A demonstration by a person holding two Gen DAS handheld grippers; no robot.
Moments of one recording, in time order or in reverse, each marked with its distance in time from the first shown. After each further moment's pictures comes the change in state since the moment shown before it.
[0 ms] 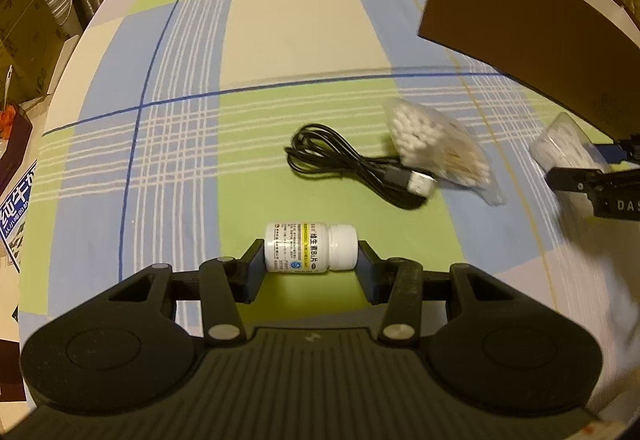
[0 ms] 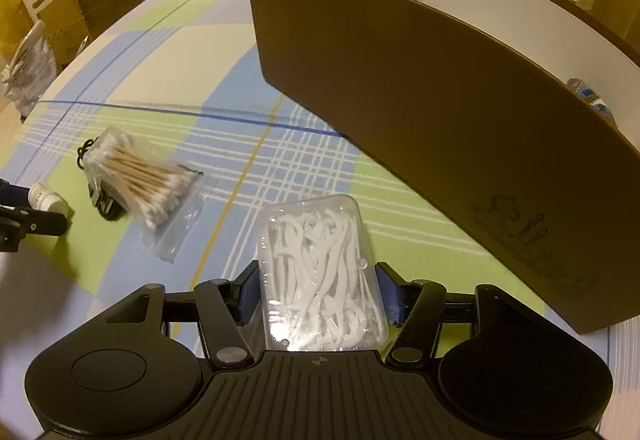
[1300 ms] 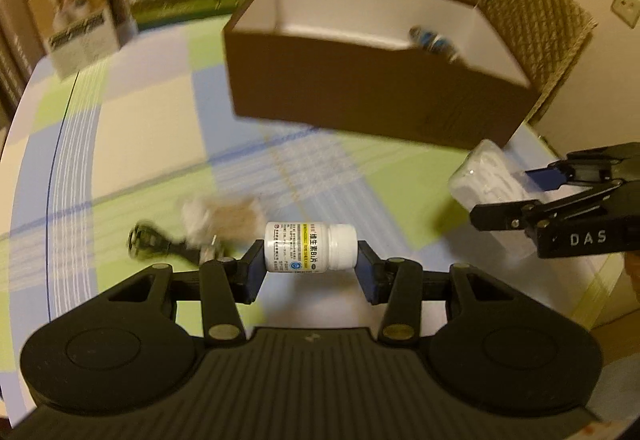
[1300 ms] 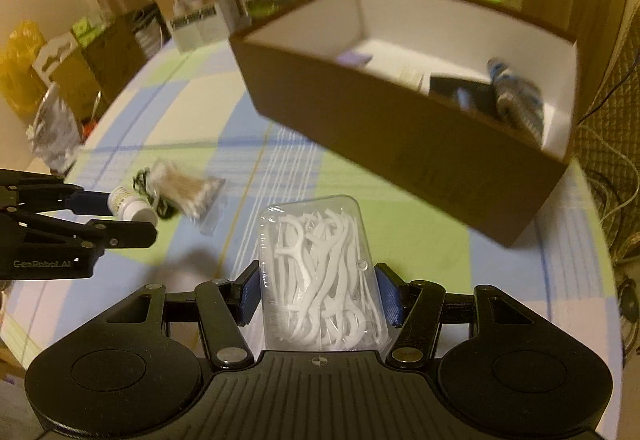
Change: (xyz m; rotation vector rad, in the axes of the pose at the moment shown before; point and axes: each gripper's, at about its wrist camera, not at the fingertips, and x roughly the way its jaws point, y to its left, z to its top) left arm -0.077 -0.114 0.023 0.205 -0.154 -0.191; right arm -0.117 -0.036 -0.034 0.160 -0.073 0.081
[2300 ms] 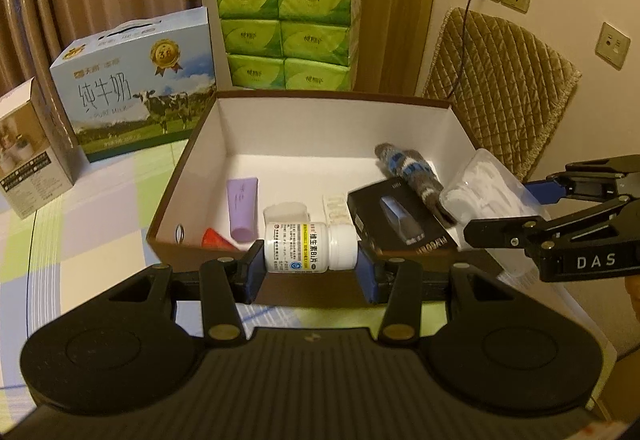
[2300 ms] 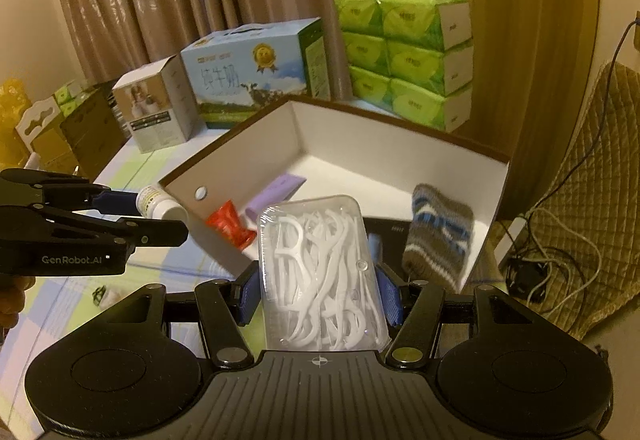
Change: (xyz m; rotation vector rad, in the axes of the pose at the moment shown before) left arm 0.032 -0.046 0.133 0.094 -0.175 -0.029; right arm -0.031 -0.078 0.090 0.003 -0.202 -0.050
